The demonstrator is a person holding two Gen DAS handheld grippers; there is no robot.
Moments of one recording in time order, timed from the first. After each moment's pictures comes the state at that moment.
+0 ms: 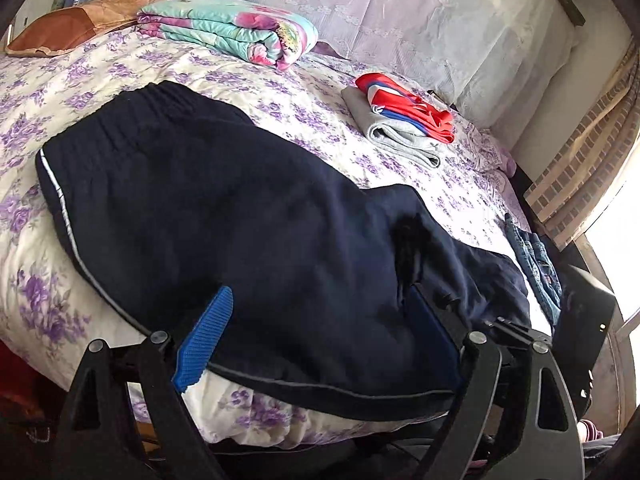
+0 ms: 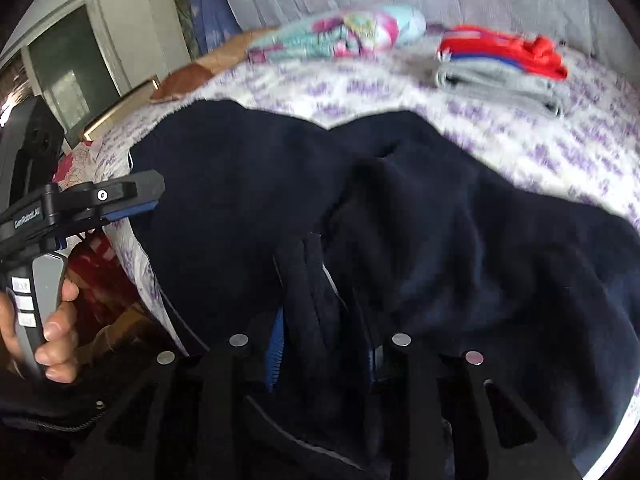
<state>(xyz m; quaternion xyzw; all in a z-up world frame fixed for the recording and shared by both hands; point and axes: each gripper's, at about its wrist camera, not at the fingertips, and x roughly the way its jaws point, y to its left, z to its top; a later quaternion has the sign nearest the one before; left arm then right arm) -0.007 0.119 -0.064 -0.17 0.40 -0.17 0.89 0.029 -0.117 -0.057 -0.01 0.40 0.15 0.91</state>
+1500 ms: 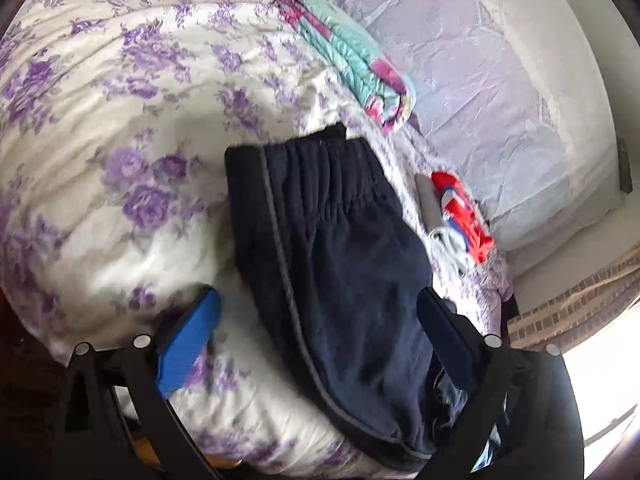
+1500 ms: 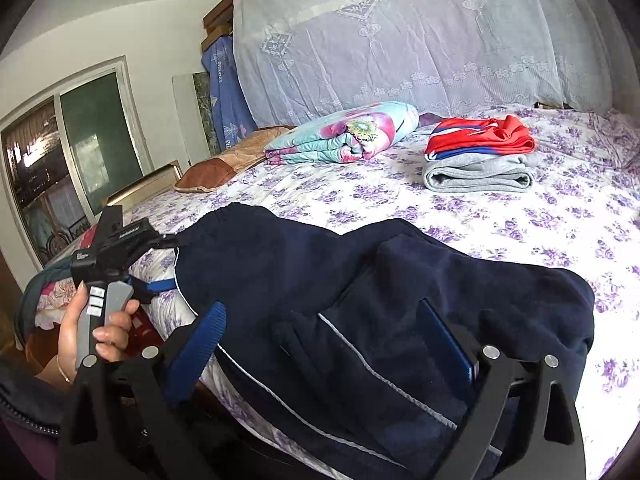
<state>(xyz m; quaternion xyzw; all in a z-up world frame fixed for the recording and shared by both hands) 0.019 0.245 -0.095 -0.41 0.36 -0.08 0.84 -0.018 -0.130 -0.026 0.05 0.26 0.15 0.95</state>
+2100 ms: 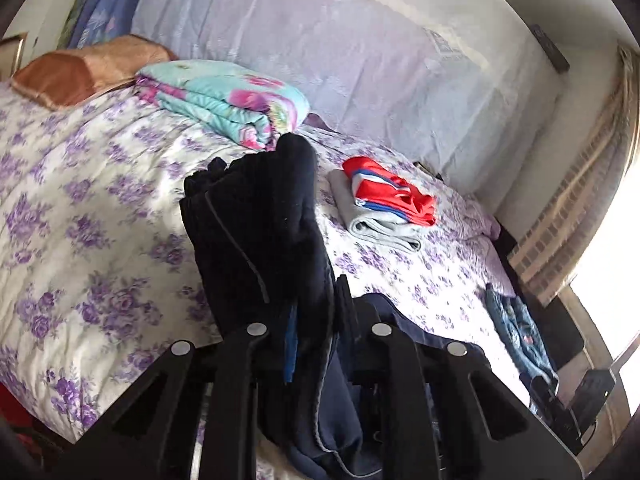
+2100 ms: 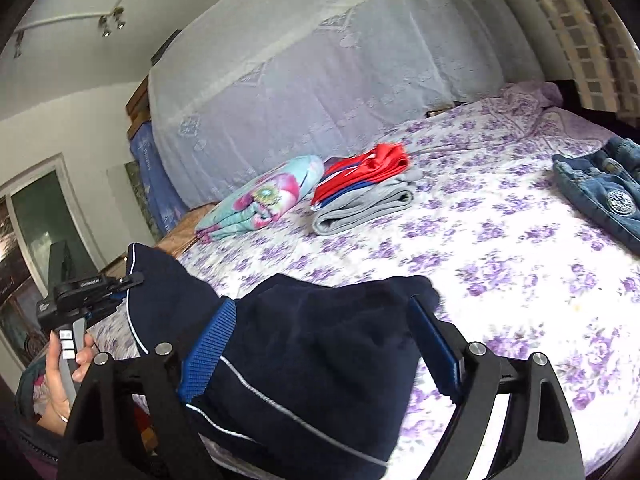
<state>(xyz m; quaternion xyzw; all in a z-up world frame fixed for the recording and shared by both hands) 0.017 0.125 0.011 -0.20 0.30 -0.17 0.92 -0.060 -0.267 -0.019 0.19 0.17 0.01 0.97</state>
